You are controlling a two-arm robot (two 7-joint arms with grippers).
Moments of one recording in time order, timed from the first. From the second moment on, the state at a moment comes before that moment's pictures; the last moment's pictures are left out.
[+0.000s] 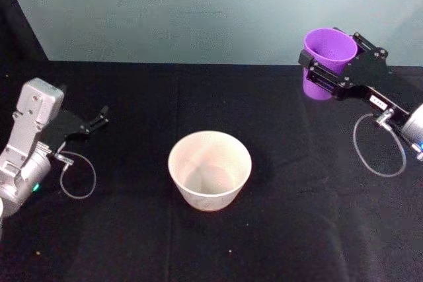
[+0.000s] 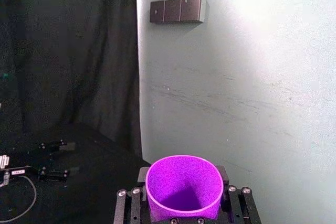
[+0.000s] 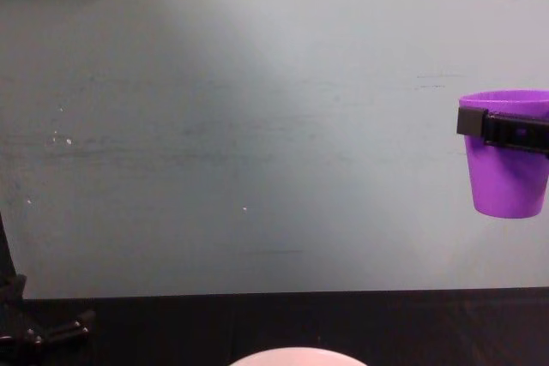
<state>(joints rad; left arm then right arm) -0.20 0.60 0.45 -1.41 -0.25 -0.12 0.03 0.14 0.59 -0.20 -1.77 0.50 0.01 0.44</state>
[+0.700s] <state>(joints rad) -0.20 0.60 0.45 -1.41 -0.25 -0.12 0.03 0.14 0.59 -0.20 -1.77 0.50 0.01 0.44</state>
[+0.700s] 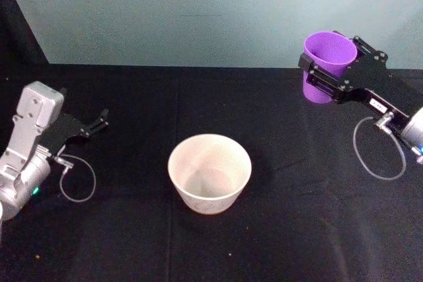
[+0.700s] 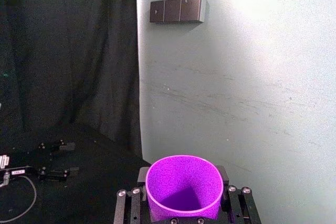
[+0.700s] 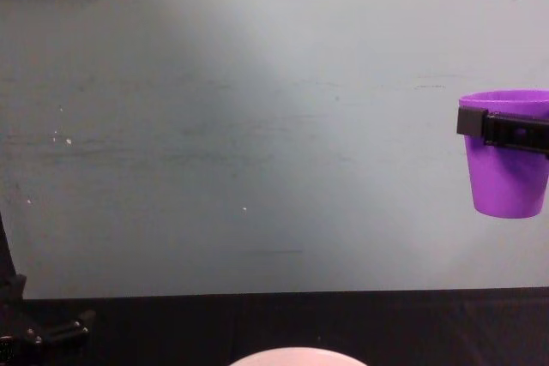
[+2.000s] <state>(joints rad) -0.20 0.60 0.45 -1.41 -0.25 -0.12 0.03 0.20 0.56 -0.23 -1.70 0.53 0.00 0.47</state>
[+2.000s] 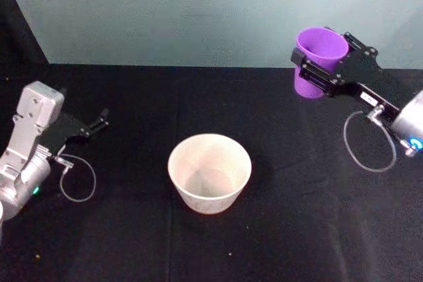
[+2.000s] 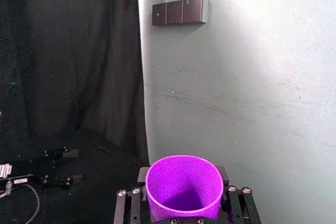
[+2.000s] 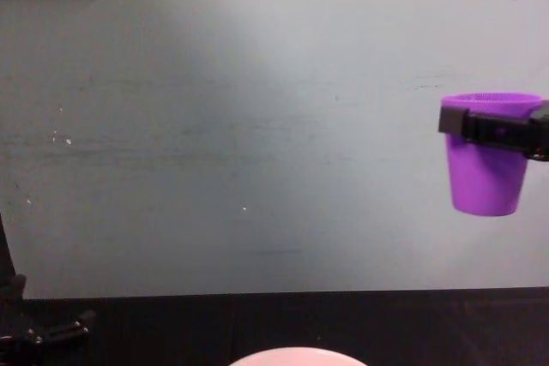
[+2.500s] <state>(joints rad) -0.20 0.60 0.45 -1.41 -0.25 -0.12 0.03 0.43 0.47 -0.38 -1.38 0.44 -0.08 0.55</state>
